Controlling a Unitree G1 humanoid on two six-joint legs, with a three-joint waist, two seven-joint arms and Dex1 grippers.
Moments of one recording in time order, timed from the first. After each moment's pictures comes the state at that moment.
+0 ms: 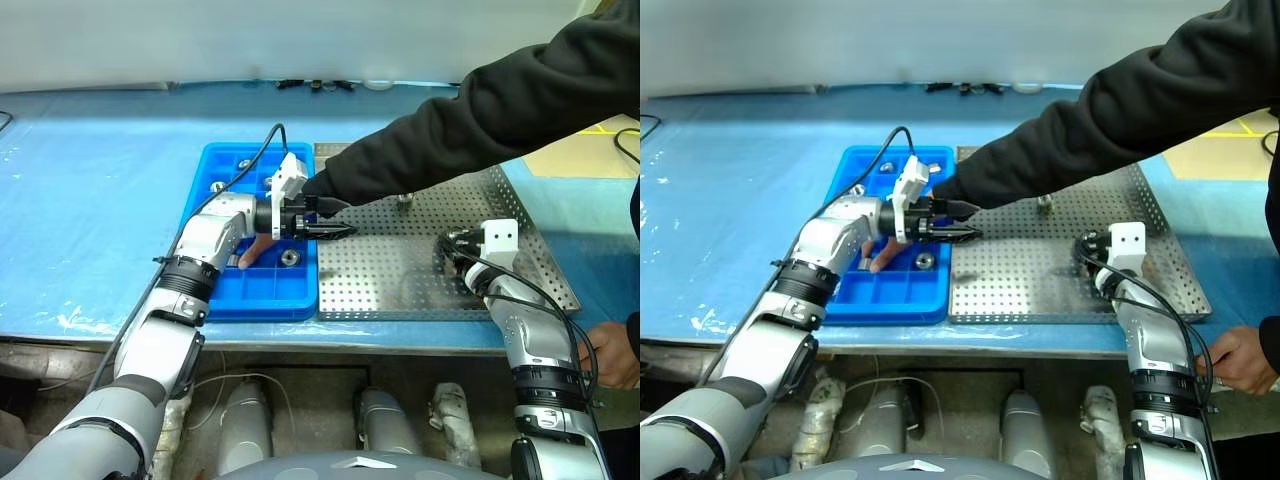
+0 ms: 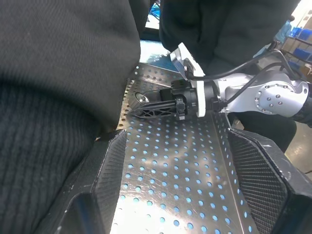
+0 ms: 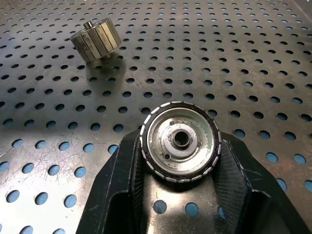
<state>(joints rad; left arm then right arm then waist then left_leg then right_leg) -0.84 0.27 -0.15 0.48 -0.38 0.36 -1.25 -0.25 -0.38 -0.24 0.14 0.22 0.38 0.32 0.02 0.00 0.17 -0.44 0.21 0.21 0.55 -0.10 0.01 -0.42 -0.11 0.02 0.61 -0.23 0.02</state>
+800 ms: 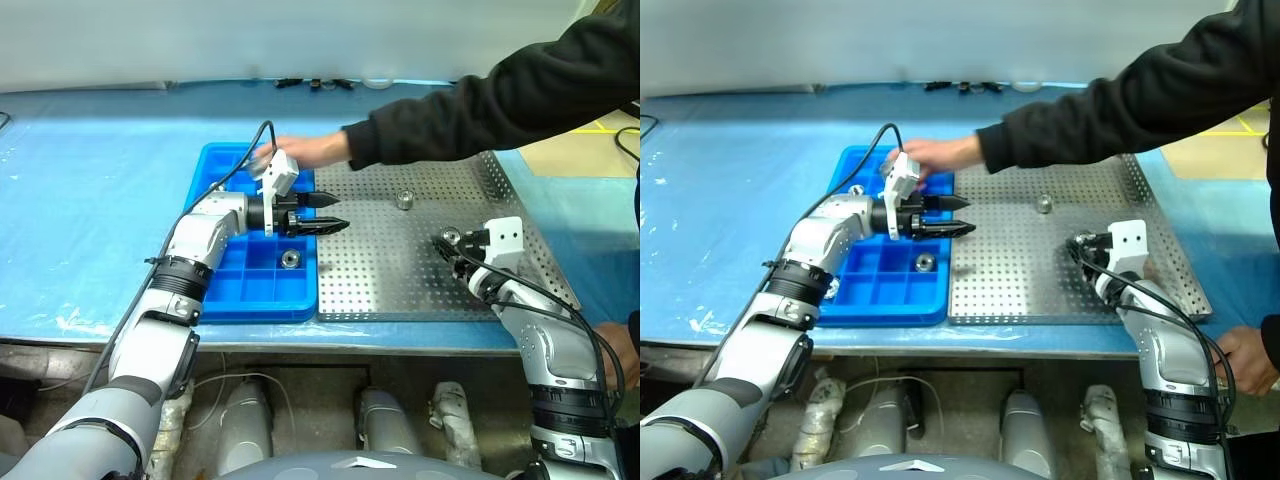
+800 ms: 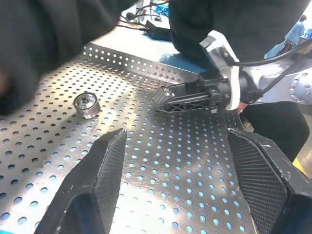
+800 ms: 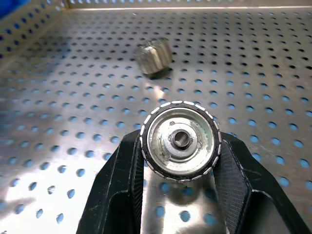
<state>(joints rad) -0.83 0.29 -0.12 0.47 -0.37 0.36 -1.24 -0.15 -0.41 -0.24 -0.18 0.32 0.59 0.37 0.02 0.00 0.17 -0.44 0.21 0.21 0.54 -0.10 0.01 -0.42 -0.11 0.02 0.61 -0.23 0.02</state>
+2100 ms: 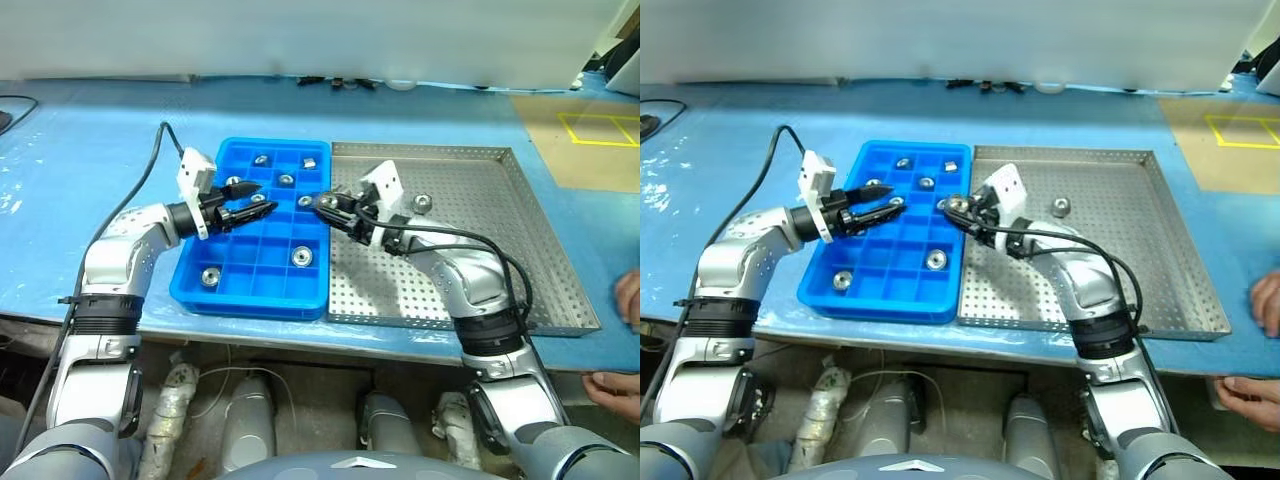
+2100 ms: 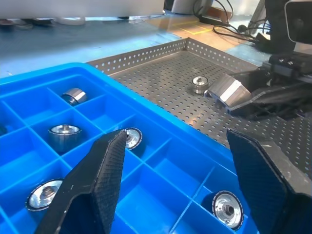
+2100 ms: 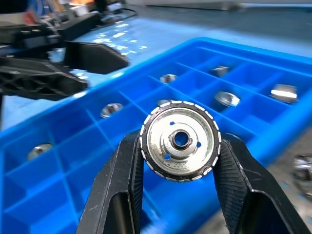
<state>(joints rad) -0.59 0.52 0.11 0.18 -0.46 0.50 -1.02 -0.58 -0.26 0.14 -0.07 0.38 0.66 0.61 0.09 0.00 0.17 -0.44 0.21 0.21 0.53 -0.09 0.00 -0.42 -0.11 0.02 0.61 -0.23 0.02</state>
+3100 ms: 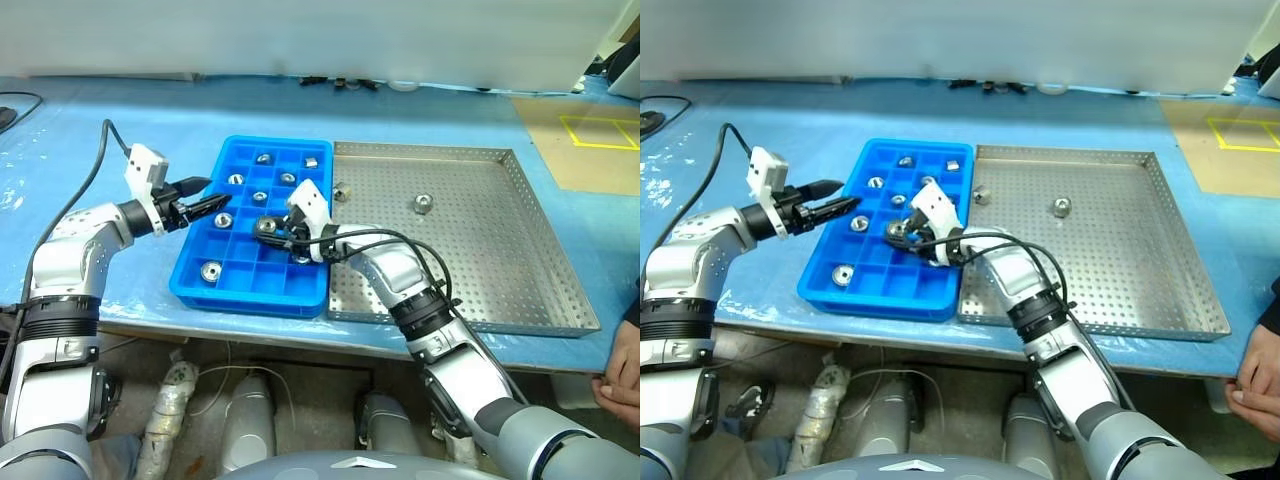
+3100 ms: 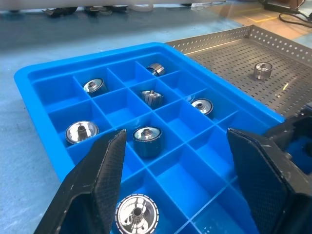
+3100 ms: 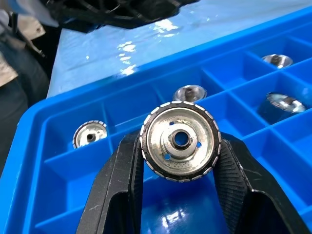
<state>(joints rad) -0.57 0.66 0.17 0.26 -0.46 0.48 -0.97 -0.73 -0.04 0.28 0.28 0.19 0.49 0.69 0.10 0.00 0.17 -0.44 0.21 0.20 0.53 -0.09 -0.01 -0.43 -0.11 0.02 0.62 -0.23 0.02</state>
